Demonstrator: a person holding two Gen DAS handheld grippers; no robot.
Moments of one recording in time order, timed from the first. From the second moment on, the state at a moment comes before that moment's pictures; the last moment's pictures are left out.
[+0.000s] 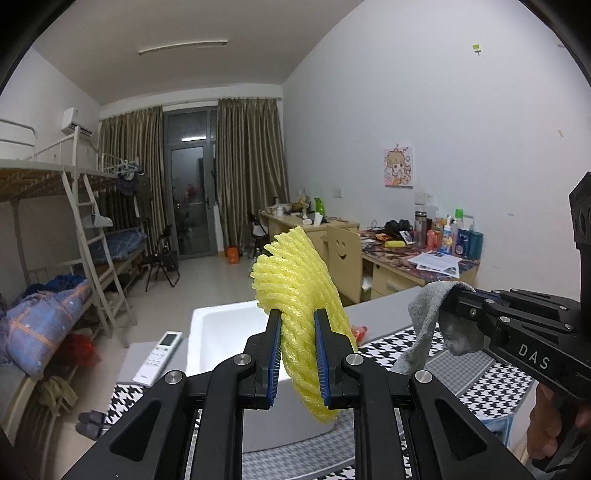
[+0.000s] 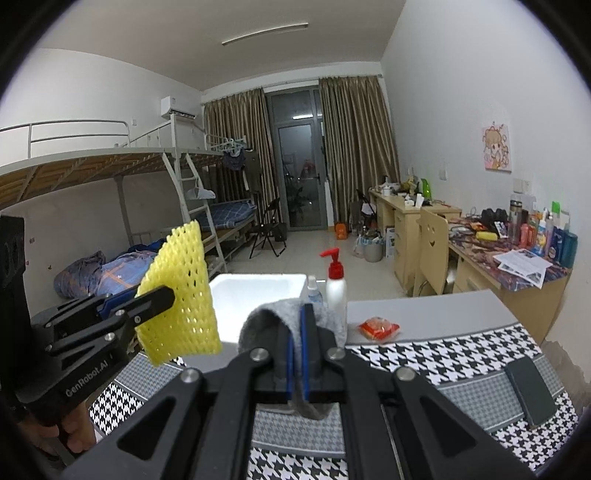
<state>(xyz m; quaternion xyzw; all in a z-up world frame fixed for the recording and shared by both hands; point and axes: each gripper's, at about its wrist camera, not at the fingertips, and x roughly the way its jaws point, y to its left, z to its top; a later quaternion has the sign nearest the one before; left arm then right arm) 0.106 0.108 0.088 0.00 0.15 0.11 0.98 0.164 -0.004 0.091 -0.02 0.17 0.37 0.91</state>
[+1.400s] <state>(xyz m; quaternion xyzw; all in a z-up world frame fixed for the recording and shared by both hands) 0.168 0.171 0.077 -0.04 0.19 0.19 0.96 0.204 0.070 0.112 -0.05 0.16 0.38 0.91</state>
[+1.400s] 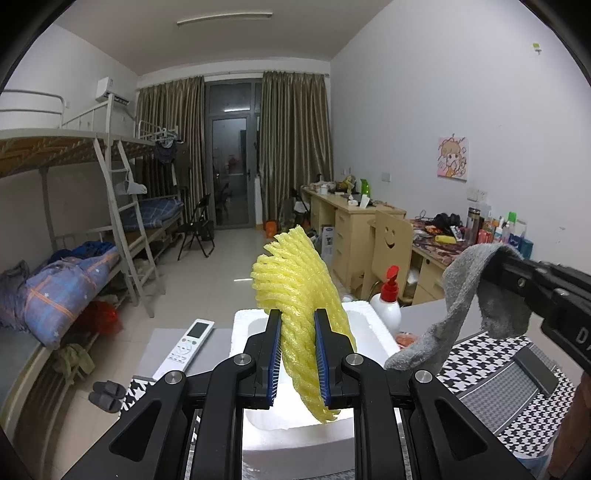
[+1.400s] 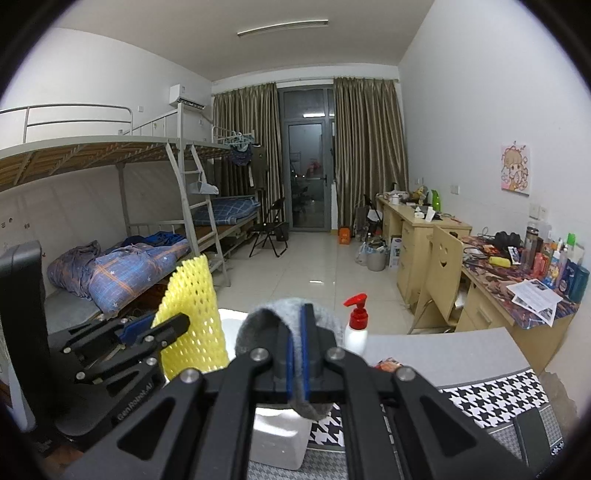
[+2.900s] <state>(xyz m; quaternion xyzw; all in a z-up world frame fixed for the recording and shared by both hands) 0.189 0.199 0.056 -0.04 0.22 0.22 0.95 0.222 0.087 0.107 -0.06 0.17 0.37 0.91</state>
